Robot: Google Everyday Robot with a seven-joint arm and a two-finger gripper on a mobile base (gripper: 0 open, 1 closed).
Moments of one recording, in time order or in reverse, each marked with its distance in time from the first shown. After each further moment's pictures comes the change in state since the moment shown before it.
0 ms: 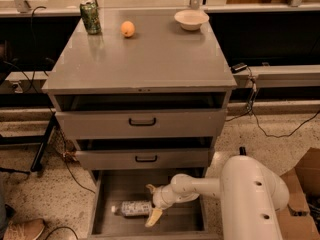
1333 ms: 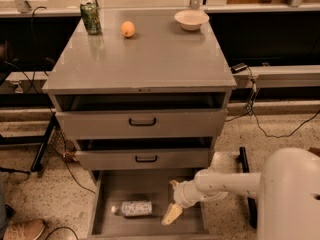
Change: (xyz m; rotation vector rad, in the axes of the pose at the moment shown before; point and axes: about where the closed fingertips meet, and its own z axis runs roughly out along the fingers) arm -0.002 0.020 -0.139 0.079 0.067 0.239
